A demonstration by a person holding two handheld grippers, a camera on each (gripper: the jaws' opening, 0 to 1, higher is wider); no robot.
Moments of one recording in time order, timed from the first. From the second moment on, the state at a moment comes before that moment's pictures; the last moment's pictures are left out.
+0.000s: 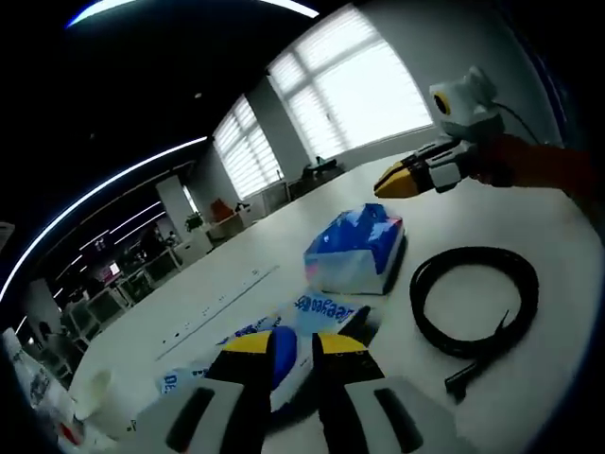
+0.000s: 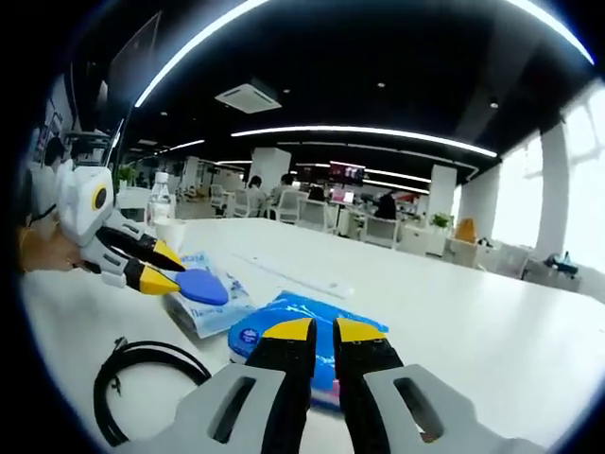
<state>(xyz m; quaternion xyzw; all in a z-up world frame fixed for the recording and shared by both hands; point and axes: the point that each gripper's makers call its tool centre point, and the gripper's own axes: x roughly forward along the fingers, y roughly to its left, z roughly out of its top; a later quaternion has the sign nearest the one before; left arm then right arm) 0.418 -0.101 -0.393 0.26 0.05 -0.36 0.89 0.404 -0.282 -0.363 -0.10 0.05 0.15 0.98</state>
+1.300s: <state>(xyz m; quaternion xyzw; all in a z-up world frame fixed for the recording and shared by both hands) 0.425 0.000 -0.408 0.32 0.09 -0.34 0.88 0.382 -0.130 -0.390 -0.37 0.06 0.31 0.87</state>
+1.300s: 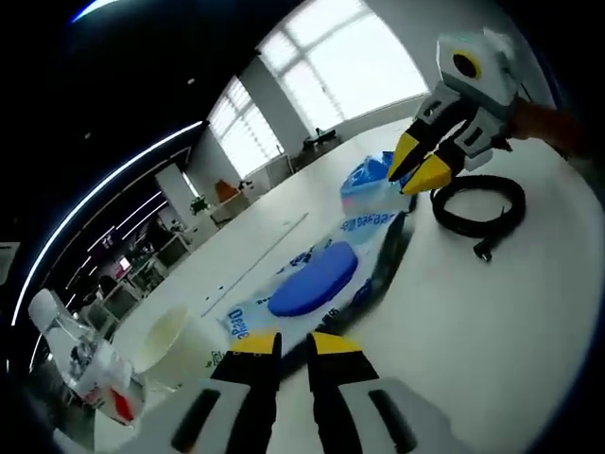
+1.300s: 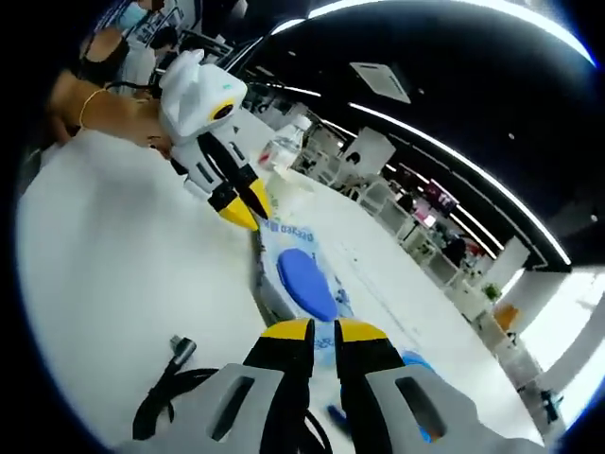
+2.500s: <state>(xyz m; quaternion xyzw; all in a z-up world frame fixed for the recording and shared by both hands) 0.439 -0.006 -0.430 0.38 0.11 -0.37 0.84 0.397 -0.119 -0.424 -0.40 0.11 0.33 0.85</state>
